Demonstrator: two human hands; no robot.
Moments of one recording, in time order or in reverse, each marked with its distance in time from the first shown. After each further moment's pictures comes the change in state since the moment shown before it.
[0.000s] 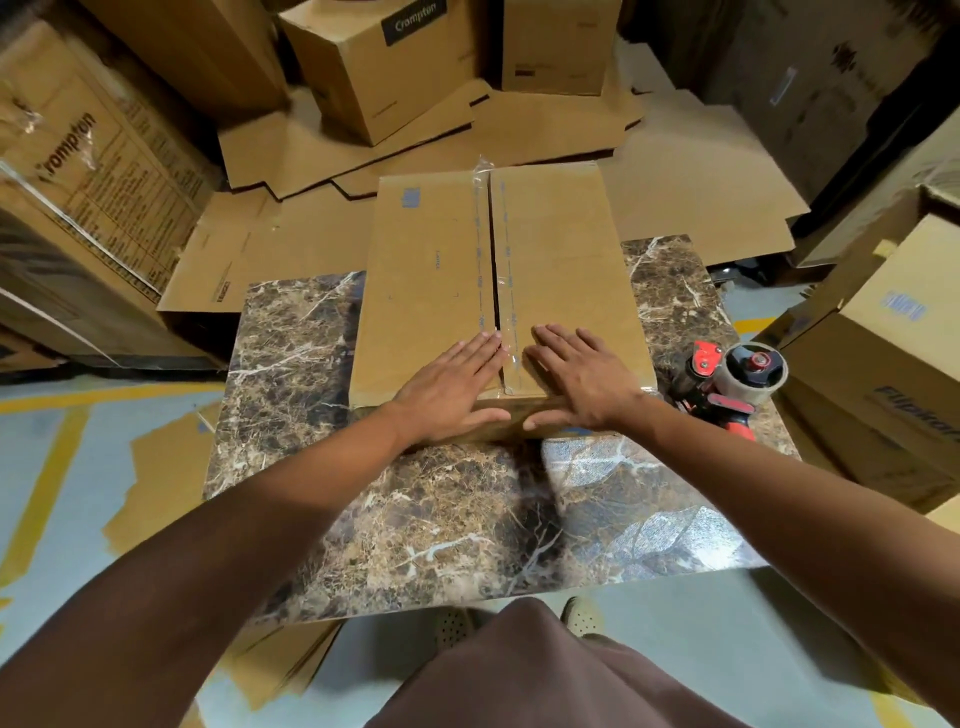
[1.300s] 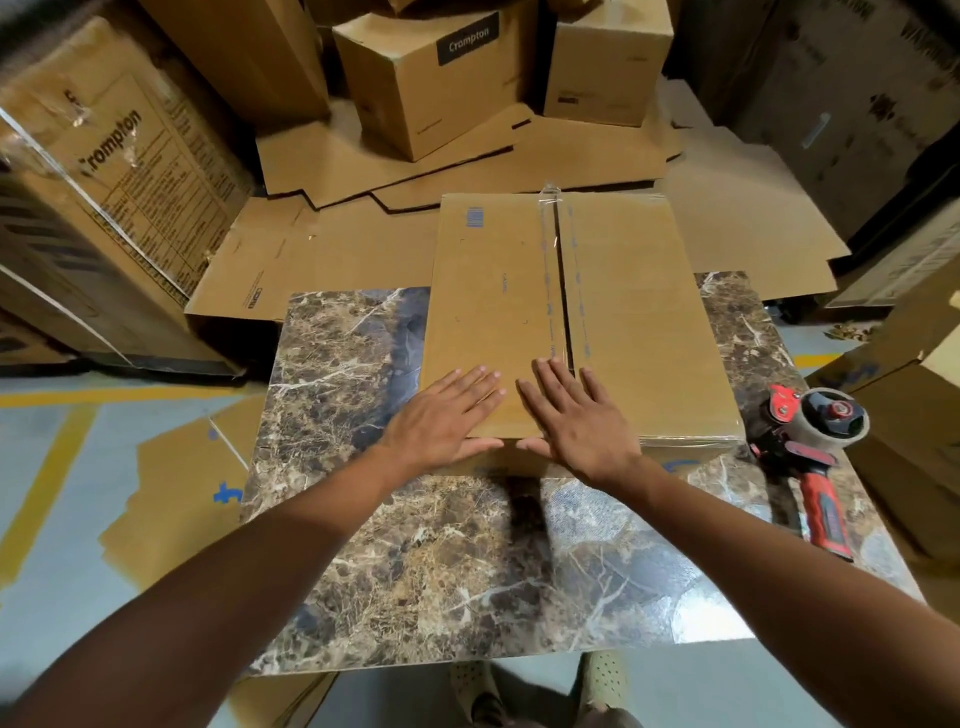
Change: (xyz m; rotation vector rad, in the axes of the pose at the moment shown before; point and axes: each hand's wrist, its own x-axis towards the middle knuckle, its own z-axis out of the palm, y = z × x) left_hand -0.053 -0.086 0.052 0.014 0.312 0.065; right_hand 0.055 -0.093 0.014 -0.058 0.016 0.062
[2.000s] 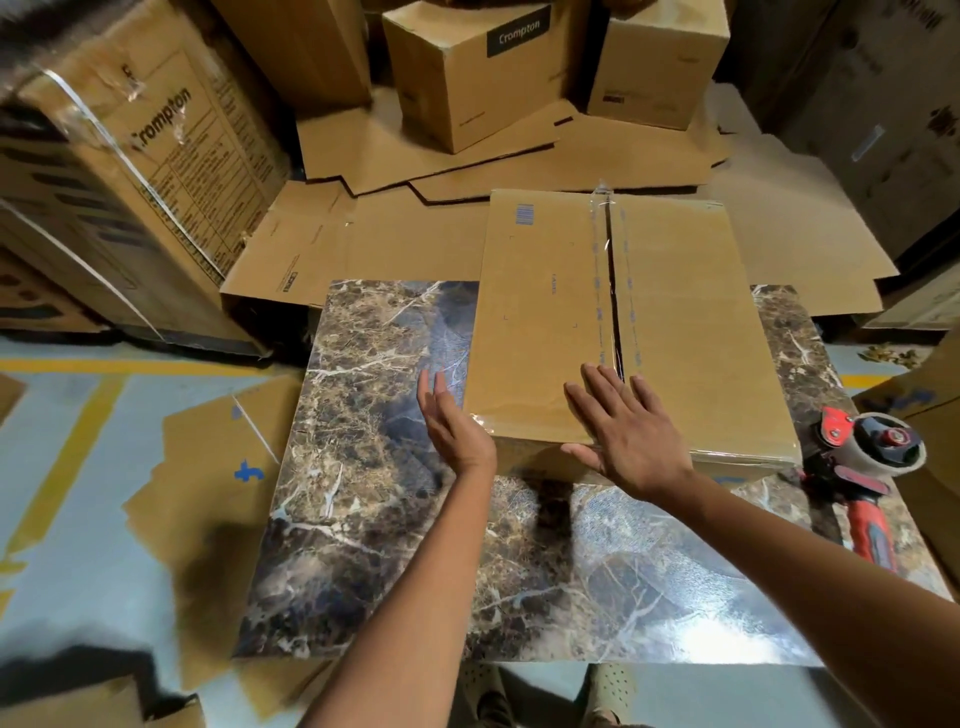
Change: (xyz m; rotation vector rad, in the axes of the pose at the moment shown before) left_hand 0.014 0.044 0.002 -1.470 1.221 -1.430; right_hand -0.001 -0.006 -0.006 -0.036 0.004 0.046
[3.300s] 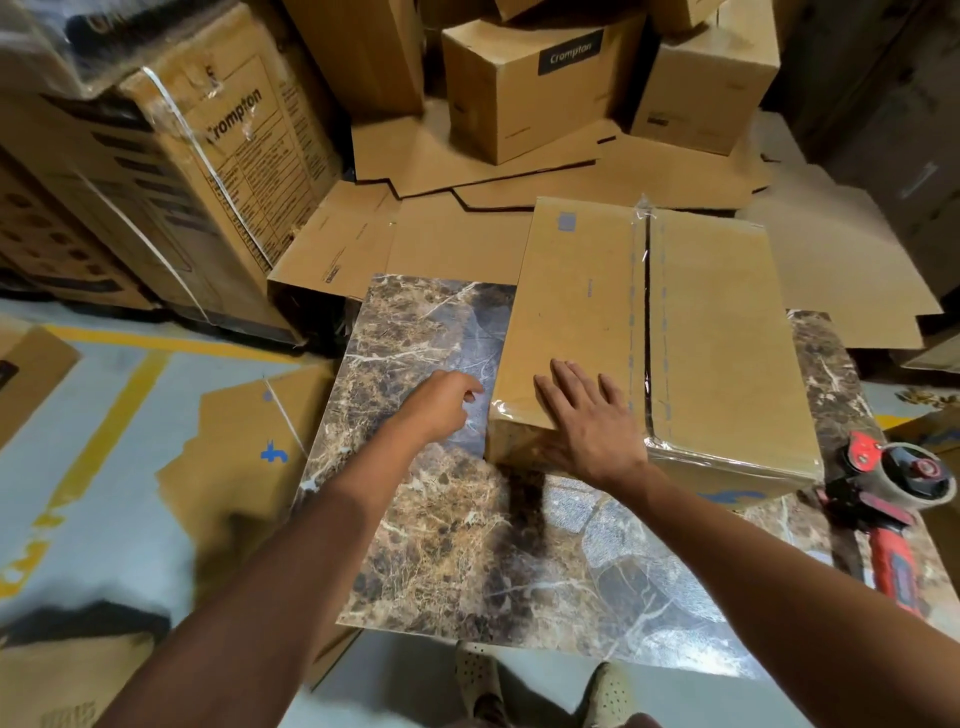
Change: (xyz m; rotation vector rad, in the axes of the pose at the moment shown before) left_hand 0.069 0.067 -0.056 1.375 -0.883 0.287; right_hand 0.030 -0.055 -0.004 0.056 0.037 -0.089
